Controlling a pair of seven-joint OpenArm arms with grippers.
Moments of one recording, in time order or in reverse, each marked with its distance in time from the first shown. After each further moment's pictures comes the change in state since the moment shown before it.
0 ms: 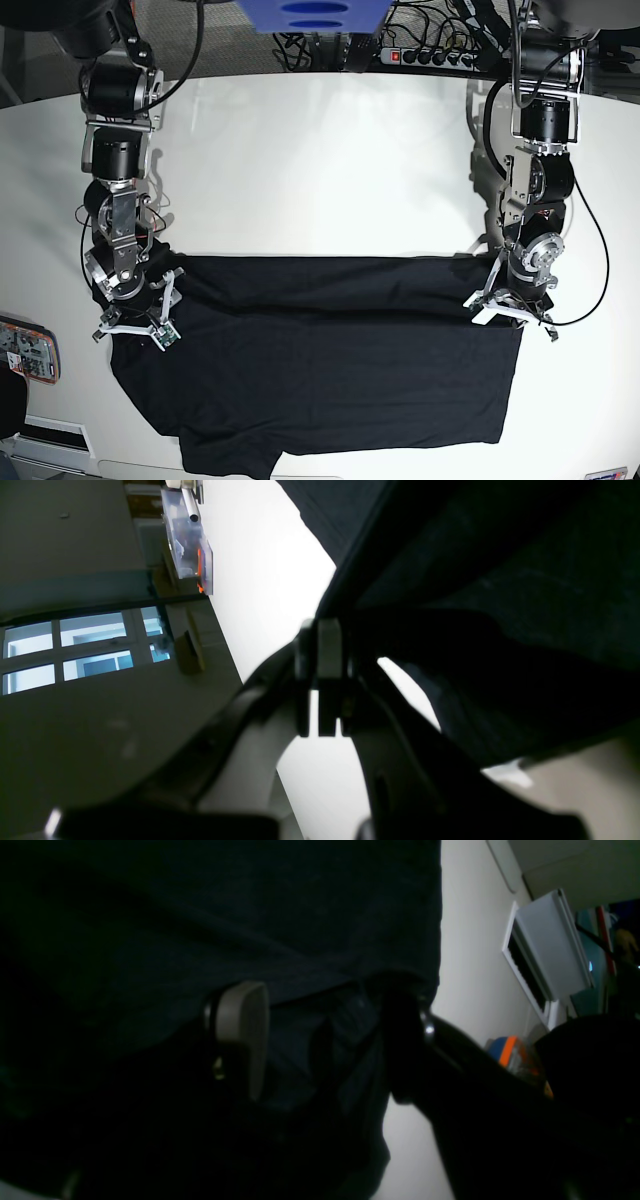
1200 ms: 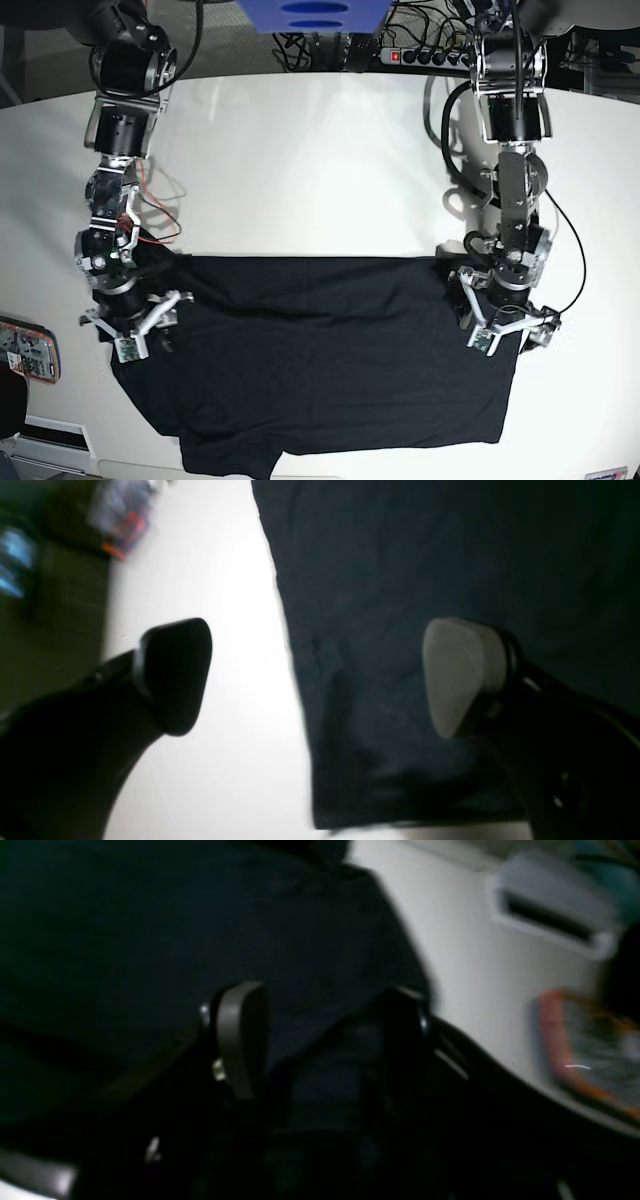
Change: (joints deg) left arm -0.2 9.9 -11.0 4.8 -30.5 1.1 6.0; right arm -5.5 -2.7 5.2 14.6 33.5 -0.4 -11.0
